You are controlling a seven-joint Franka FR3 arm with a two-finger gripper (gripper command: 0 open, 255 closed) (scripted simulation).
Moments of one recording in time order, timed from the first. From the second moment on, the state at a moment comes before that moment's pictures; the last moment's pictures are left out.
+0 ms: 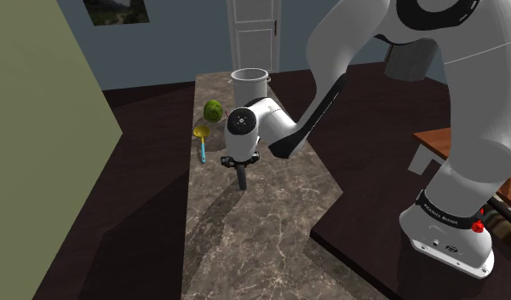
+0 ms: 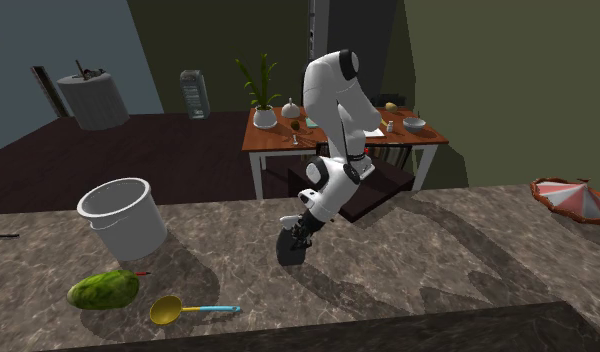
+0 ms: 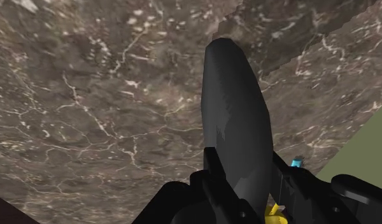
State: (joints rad) arm -0.15 0.59 0.73 -2.03 -1.34 2.29 2.05
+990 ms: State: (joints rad) arm -0.18 0.52 0.77 -2.05 -1.26 2.28 1.98
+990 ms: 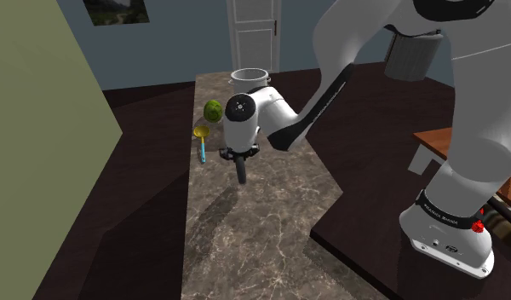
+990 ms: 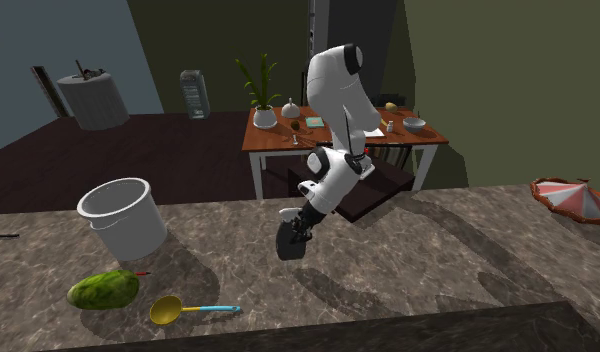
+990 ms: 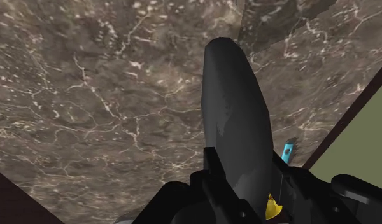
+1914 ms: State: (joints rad) arm -0.27 0.37 0.87 -2.06 -1.07 2.25 1.83
